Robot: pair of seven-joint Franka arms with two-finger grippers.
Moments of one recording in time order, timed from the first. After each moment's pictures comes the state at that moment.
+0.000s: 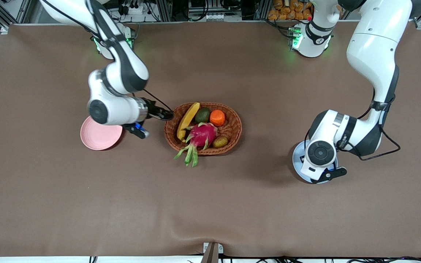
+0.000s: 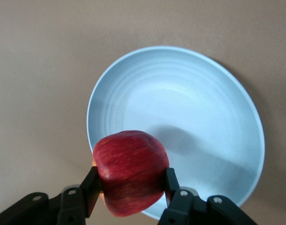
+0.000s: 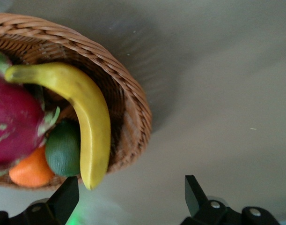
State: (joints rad) left arm -0.07 0.70 -0.26 -1.52 0.53 1.85 -0.80; right arm 0.43 0.36 0.03 -1.96 0.55 2.01 0.72
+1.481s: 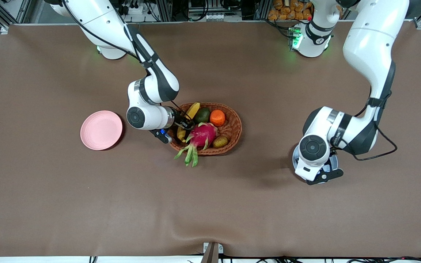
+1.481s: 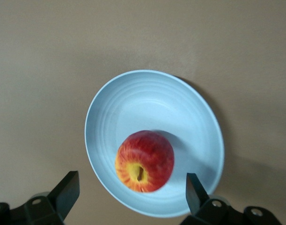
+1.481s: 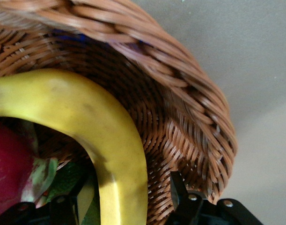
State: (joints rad) left arm -0.10 0.66 -0.28 -1.49 0.52 1.85 -0.83; right arm 0.55 0.54 0.03 -1.91 0.63 2.21 0.81
